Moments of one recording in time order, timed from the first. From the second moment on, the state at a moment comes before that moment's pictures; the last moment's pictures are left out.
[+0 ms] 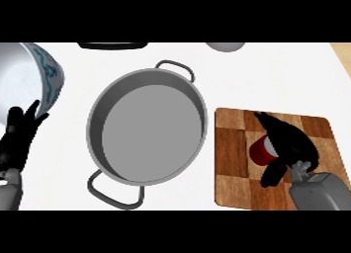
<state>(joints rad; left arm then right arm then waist) -0.11 0.35 0.11 -1.44 -0.13 0.09 0.39 -0.21 -0.31 0.25 -1.60 0.77 0.48 0.62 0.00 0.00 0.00</state>
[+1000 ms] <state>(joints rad) -0.09 0.29 0.16 -1.45 -0.19 0.05 0.38 -0.21 -0.29 0.22 -1.53 0.95 0.36 0.39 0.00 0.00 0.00</state>
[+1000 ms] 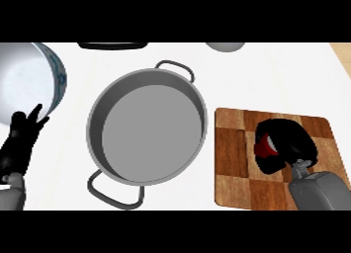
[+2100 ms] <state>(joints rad) -0.09 0.29 0.19 -1.46 -0.19 0.04 0.39 0.23 -0.27 0.33 -2.28 1.25 0.18 0.61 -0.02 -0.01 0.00</state>
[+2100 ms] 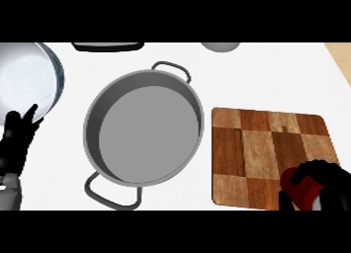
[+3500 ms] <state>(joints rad) -0.12 0.26 0.15 -1.43 -0.23 0.04 0.38 -0.82 -0.01 0.50 -2.00 1.05 0.36 1.07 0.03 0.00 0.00</state>
